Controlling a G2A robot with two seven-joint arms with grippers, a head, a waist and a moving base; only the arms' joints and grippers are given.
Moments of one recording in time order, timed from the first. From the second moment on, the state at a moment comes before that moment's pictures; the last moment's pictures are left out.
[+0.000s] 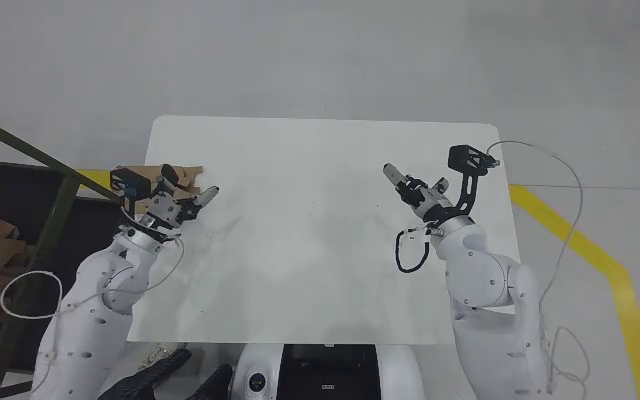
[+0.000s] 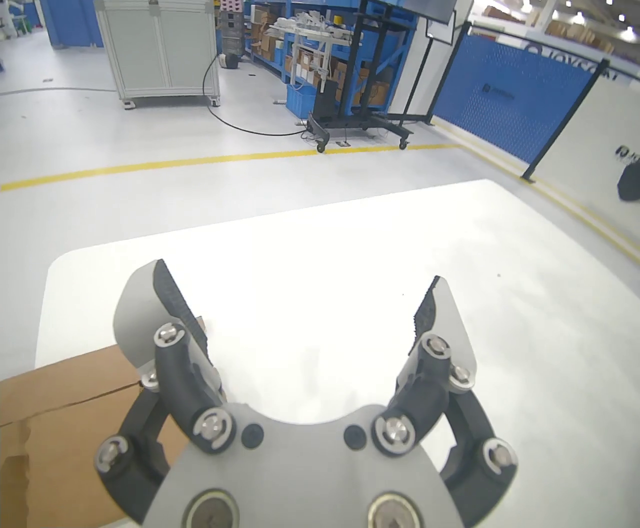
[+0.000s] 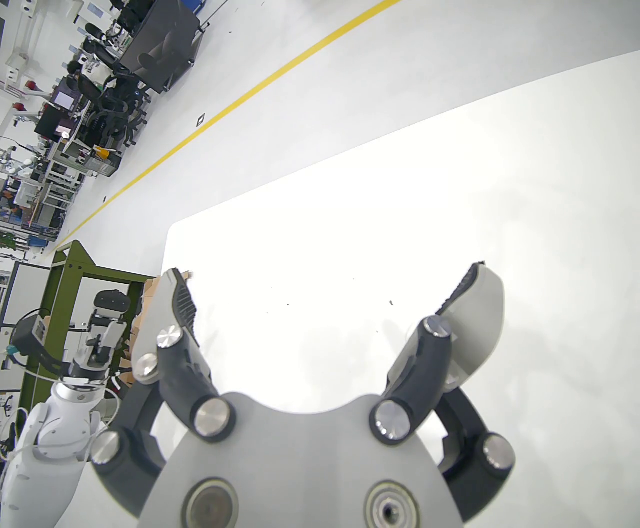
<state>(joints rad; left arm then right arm) 1.64 -0.98 -1.69 -1.63 0.86 -0.49 0.08 -1.47 -1.48 1.37 -2.09 -0.94 0.31 0.67</state>
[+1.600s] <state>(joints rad) 1.53 -0.94 -2.04 -1.09 -0.44 -0.38 -0.62 -1.47 -1.48 1.37 -2.09 -0.94 0.31 0.67</state>
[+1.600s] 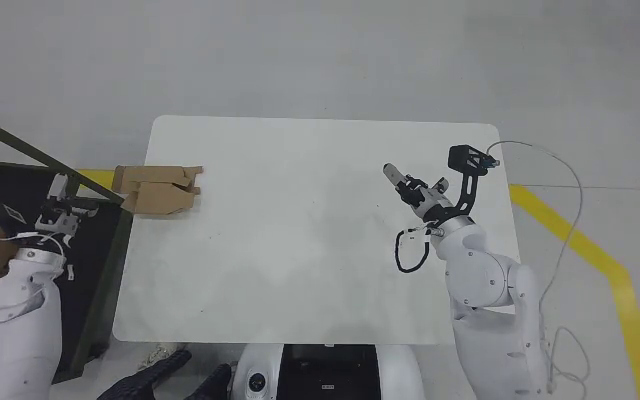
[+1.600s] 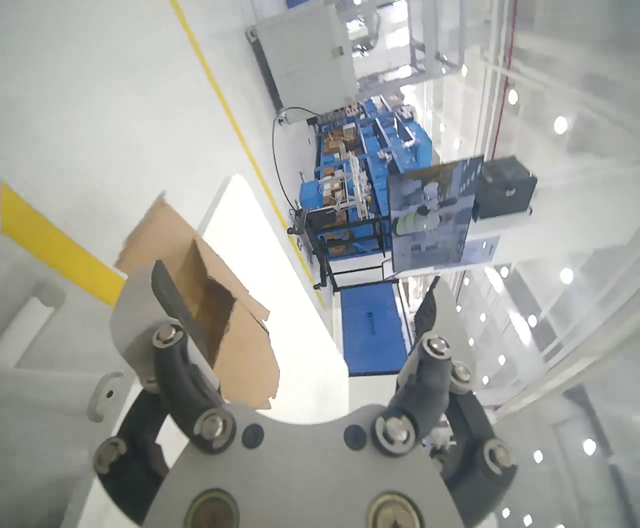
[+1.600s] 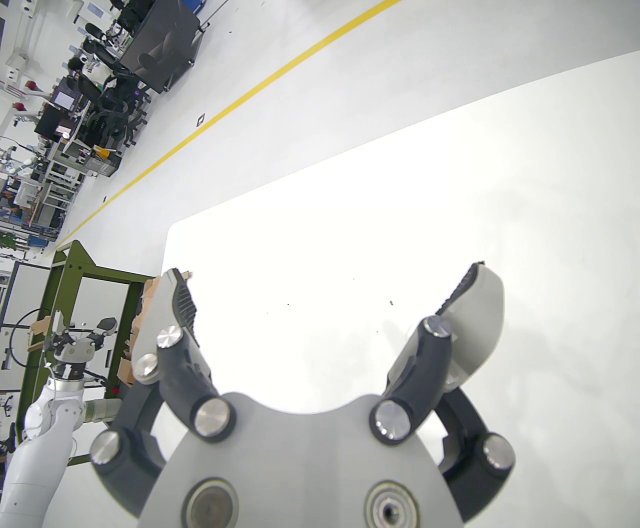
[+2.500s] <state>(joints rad) 1.04 -0.95 -1.85 -0.40 -0.37 -0.45 -0.86 -1.47 -1.48 1.37 -2.09 -0.94 0.31 0.67</state>
